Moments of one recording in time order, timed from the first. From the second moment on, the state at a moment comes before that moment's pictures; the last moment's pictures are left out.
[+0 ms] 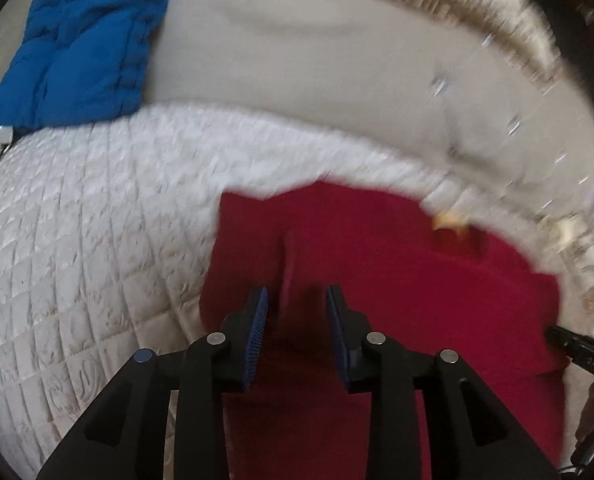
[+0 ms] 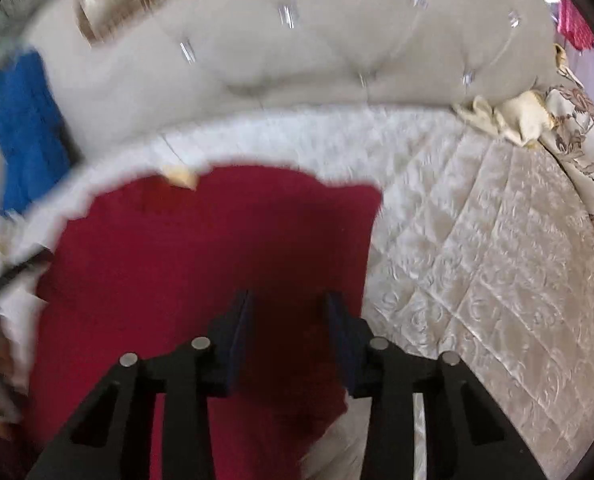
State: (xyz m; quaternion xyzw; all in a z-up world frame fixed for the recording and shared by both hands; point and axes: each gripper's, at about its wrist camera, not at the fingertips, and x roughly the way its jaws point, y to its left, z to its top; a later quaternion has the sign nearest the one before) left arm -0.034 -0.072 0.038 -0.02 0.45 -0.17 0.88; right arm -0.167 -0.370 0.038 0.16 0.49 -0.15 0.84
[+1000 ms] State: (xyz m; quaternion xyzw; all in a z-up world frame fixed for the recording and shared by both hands) left arm -0.186 0.012 0.064 0.00 0.47 -0.19 0.86; right arm -0.352 -0.296 0.064 0.24 0.51 -0.02 0.83
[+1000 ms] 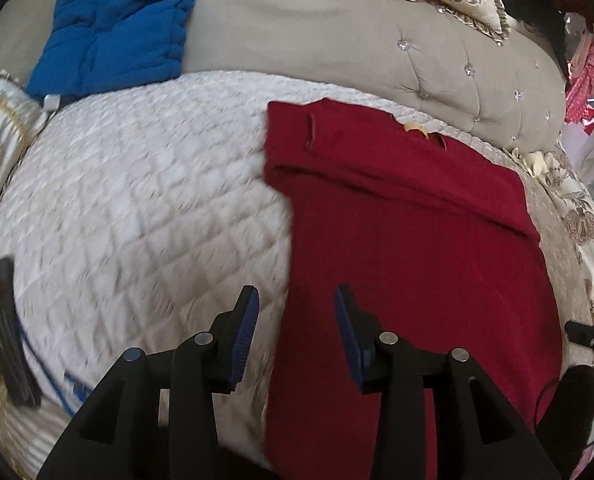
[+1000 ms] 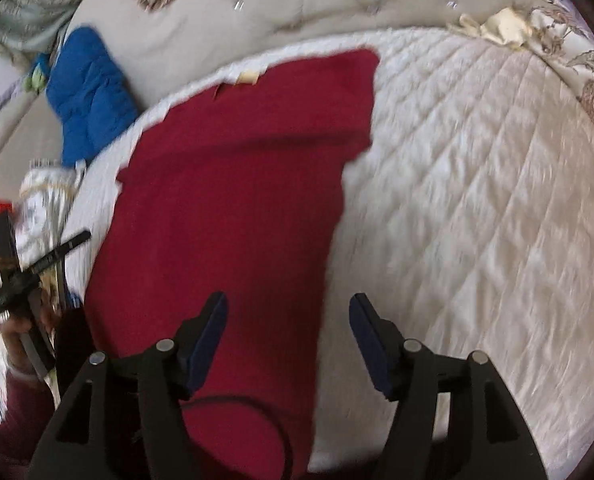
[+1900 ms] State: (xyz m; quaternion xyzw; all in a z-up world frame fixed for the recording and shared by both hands) left arm -0.231 0.027 0.048 0.02 0.55 -0.17 0.81; right arm -0.420 -0.253 0.069 0.24 0.52 0.00 0.82
